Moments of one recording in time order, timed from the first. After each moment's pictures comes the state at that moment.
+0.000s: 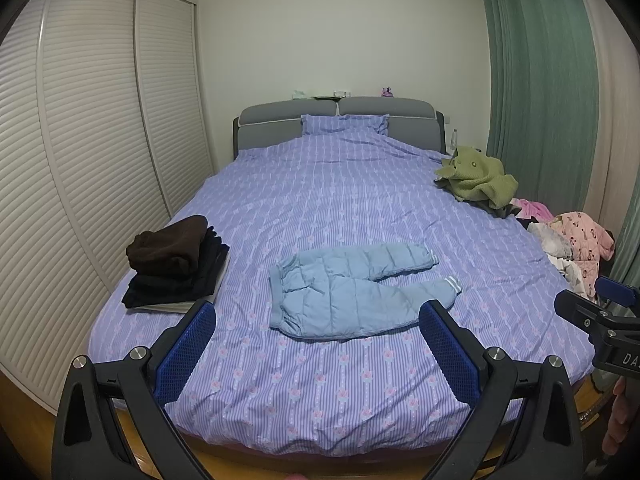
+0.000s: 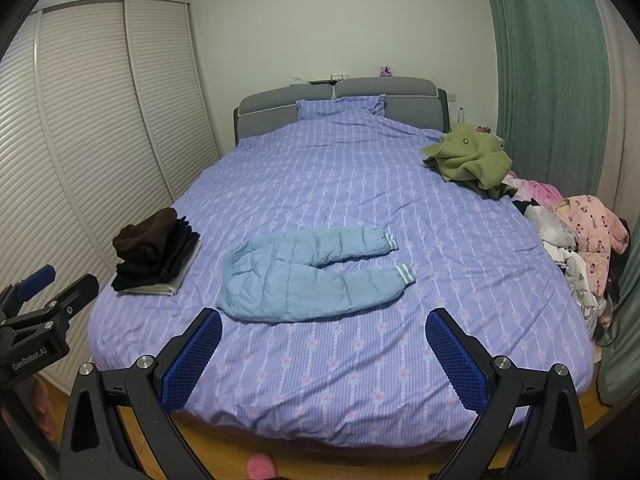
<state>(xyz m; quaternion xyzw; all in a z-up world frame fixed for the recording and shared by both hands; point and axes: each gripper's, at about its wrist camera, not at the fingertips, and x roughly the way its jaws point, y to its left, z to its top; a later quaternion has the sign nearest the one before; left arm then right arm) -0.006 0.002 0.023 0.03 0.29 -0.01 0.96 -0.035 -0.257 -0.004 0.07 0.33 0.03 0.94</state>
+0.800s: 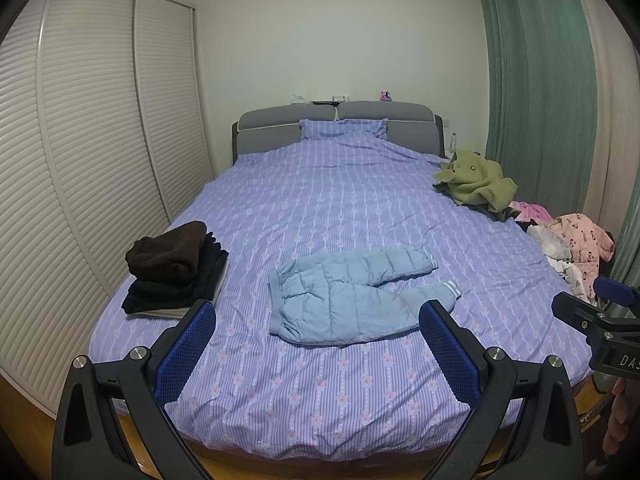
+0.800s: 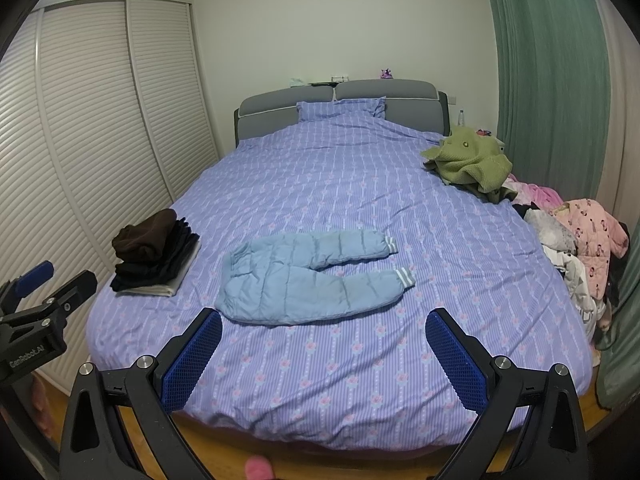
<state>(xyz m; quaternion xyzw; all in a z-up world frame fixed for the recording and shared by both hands) 0.003 0.005 0.032 0.04 0.29 -0.02 0.96 -0.034 -0.258 0.001 0.07 0.33 0.03 0.94</state>
